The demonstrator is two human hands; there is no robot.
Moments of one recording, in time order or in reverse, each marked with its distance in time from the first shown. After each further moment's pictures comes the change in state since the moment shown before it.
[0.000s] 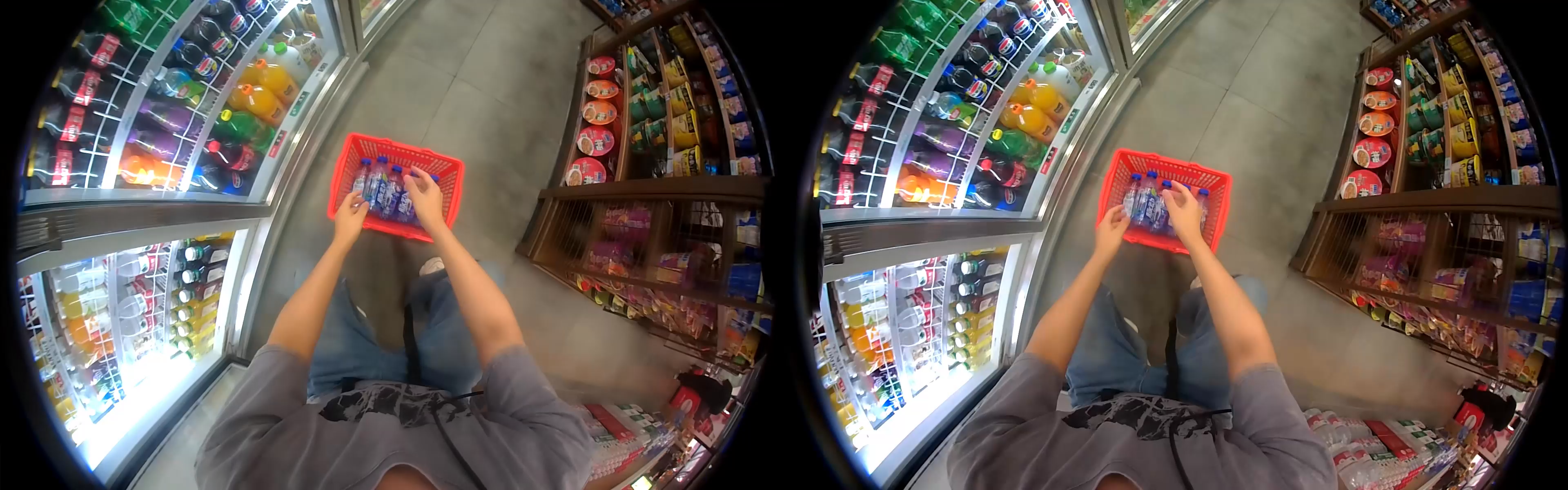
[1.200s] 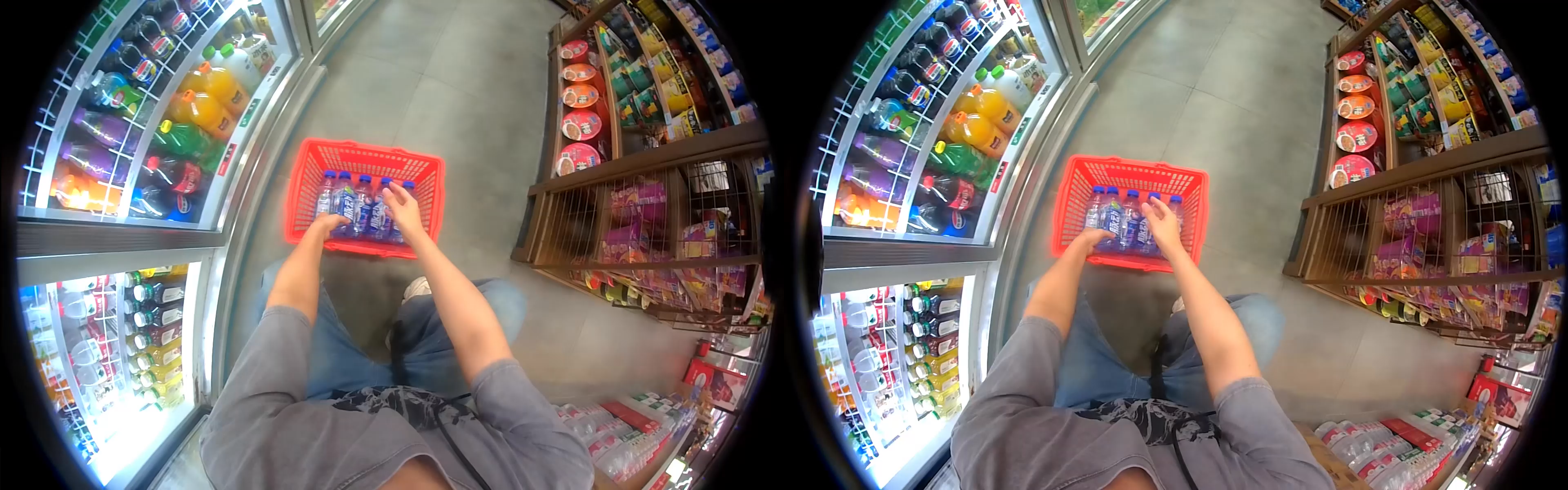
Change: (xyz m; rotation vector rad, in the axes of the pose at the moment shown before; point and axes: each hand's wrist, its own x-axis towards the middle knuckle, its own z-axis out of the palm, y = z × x) left_hand 0.133 -0.195 0.052 0.197 -0.241 -0.688; right_hand 0.035 0.167 -0.018 0.205 -0.001 0.171
